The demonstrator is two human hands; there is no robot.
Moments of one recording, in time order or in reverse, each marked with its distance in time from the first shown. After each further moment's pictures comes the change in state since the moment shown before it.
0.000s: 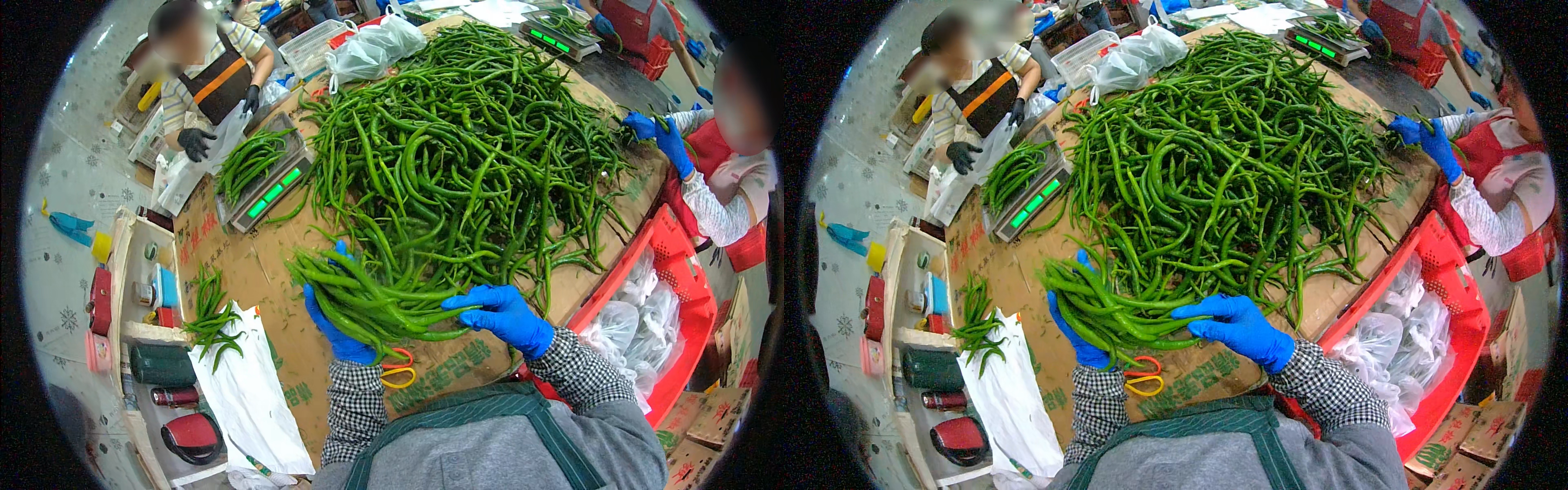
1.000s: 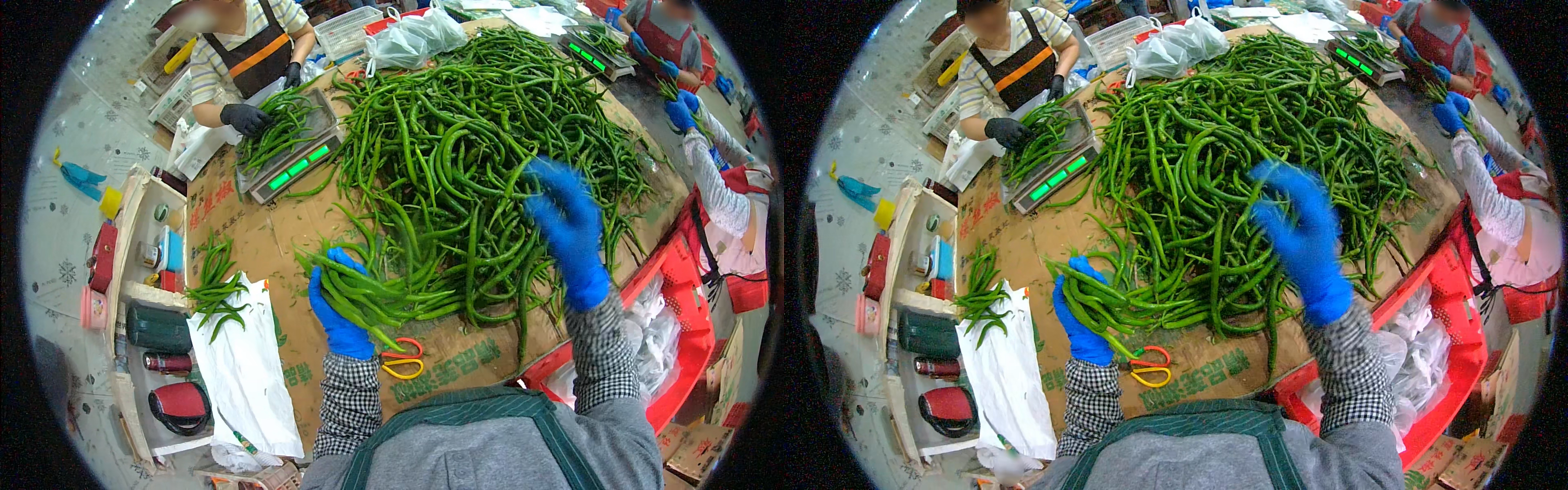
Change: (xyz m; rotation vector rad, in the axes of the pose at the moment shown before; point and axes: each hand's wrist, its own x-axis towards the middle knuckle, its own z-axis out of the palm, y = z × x) left_hand -0.015 0.042 -0.026 -0.232 0.178 0.024; right_hand 0.068 -0.062 -0.055 -0.664 0.555 -0.593
